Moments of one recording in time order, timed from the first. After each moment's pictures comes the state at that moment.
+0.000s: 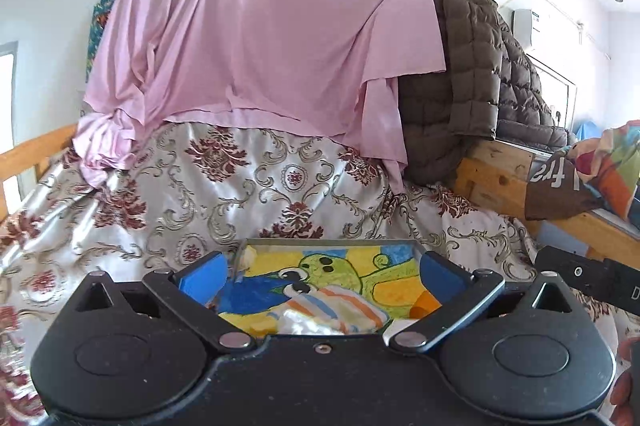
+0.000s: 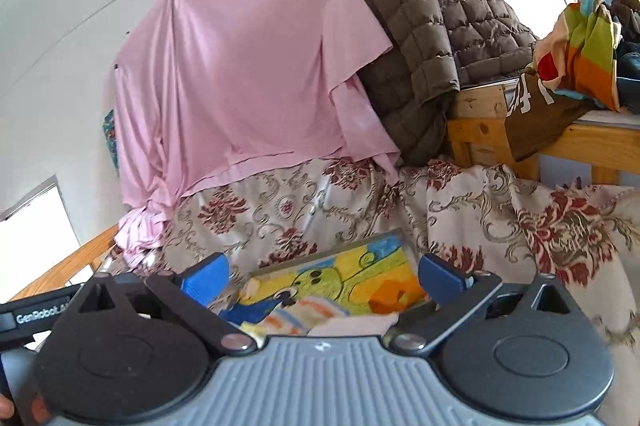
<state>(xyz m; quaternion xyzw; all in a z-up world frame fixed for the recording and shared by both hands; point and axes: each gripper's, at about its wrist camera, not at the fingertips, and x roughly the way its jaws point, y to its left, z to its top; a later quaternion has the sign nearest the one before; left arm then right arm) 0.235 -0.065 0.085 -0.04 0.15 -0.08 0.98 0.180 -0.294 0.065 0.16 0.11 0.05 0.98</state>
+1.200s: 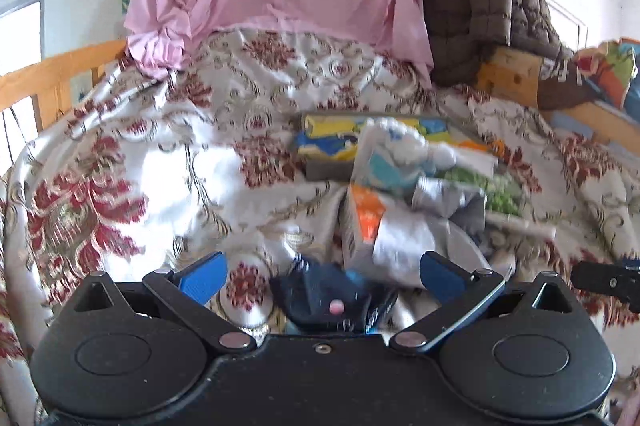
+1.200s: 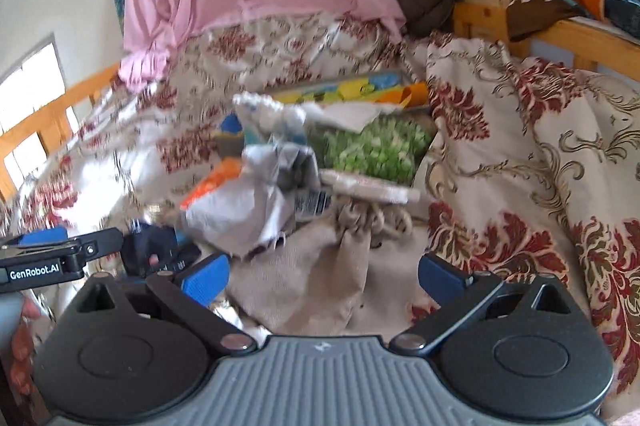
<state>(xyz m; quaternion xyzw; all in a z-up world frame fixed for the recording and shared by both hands) 0.108 0.030 -0.026 -0.02 0.26 -0.07 0.96 0.076 -0.213 -0.025 0.06 0.30 0.04 0.95</state>
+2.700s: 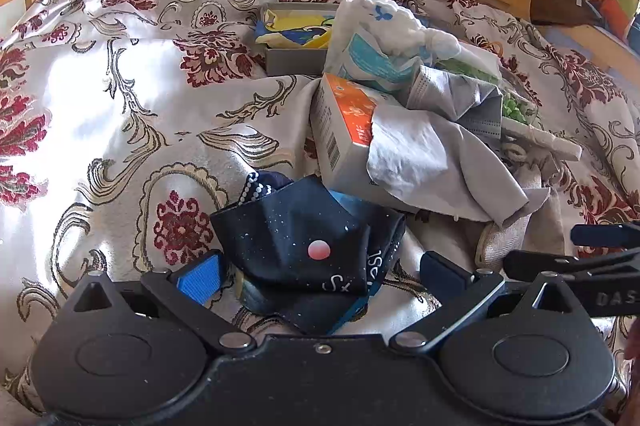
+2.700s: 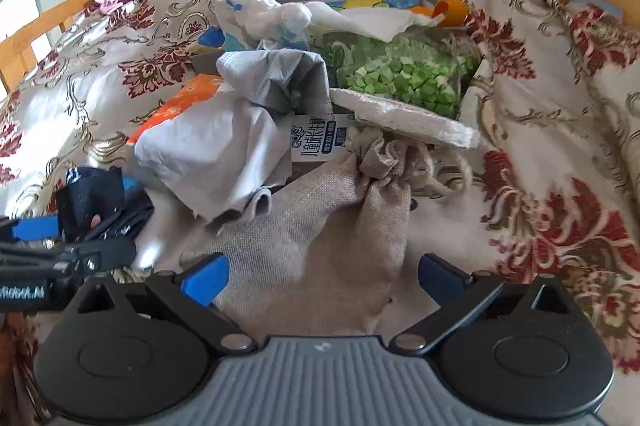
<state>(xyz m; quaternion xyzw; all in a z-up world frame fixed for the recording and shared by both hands) 0.174 0.021 -0.087 -0.02 0.39 -0.13 0.91 0.157 -0.190 -0.084 0.04 0.41 0.04 0.91</state>
